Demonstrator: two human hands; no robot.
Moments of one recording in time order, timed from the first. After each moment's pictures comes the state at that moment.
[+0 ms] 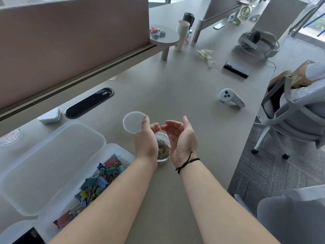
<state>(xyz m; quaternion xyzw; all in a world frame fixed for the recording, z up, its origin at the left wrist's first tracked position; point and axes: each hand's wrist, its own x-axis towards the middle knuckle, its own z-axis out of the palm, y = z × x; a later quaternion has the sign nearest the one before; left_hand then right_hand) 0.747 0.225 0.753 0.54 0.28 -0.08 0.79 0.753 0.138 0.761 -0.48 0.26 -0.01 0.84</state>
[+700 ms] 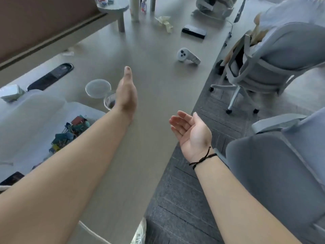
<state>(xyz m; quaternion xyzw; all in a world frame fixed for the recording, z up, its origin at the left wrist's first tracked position) 0.678 0.162 0.803 0.69 0.17 -0.08 0.70 0.557 0.013 0.774 -0.43 0.33 -0.04 0.84</state>
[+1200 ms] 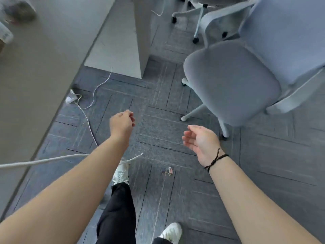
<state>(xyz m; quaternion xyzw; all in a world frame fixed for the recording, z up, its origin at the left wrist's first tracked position) 0.303 0.065 0.572 0.73 0.22 -0.24 0.61 0.149 -0.115 0.611 -0.47 0.54 0.00 0.70</state>
